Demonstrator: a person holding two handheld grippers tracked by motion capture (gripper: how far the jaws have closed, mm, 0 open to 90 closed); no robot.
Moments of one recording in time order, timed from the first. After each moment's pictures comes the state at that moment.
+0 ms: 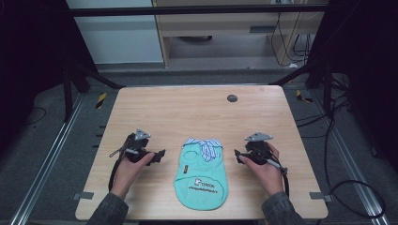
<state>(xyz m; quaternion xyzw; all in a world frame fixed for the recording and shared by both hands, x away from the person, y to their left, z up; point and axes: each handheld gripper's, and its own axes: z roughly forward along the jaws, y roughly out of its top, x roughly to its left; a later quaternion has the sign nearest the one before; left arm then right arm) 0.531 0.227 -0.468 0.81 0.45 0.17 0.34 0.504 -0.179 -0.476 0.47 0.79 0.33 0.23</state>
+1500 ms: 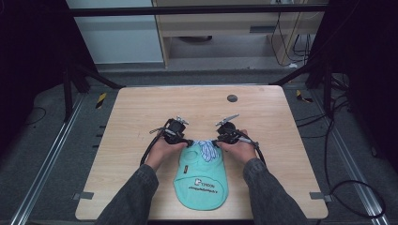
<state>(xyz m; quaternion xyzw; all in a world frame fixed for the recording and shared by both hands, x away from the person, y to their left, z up) 0.593 0.126 -0.483 0.87 0.39 0.10 0.29 0.582 -0.106 -0.486 0.42 0.85 0.31 0.10</state>
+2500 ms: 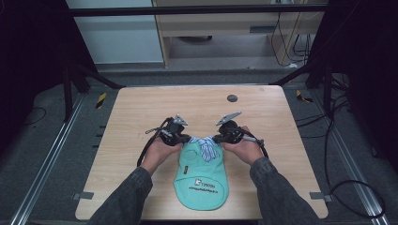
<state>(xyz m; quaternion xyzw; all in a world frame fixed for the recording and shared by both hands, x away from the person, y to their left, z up) 0.568 0.129 -0.443 0.88 0.32 0.11 0.32 0.562 -0.110 -0.447 0.34 0.87 0.34 0.11</state>
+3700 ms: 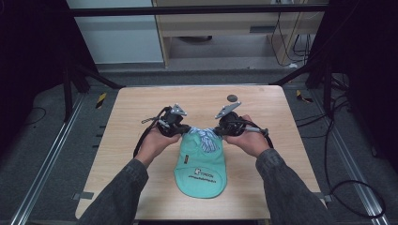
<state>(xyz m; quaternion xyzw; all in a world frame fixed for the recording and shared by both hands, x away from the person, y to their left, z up) 0.572 0.129 -0.399 0.88 0.29 0.13 0.34 0.559 -0.109 -0.398 0.28 0.89 0.33 0.14</state>
